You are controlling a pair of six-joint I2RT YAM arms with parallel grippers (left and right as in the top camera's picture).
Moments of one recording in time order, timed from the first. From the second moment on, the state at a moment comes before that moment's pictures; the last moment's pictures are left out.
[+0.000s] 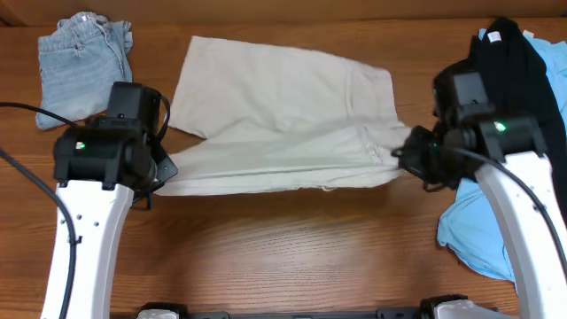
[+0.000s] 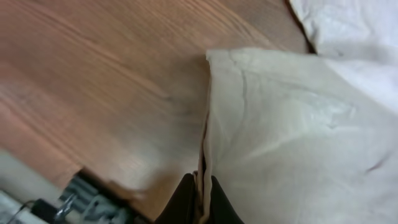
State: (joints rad) left arm -0.09 1.35 1.51 -1.53 -0.26 -0.70; right arm 0.14 1.38 1.45 -1.41 -0.11 0.62
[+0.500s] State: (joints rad) left arm -0.09 1.35 1.53 -1.37 -0.26 -0.68; right arm 0.14 1.28 1.40 -1.42 -0.11 0.62
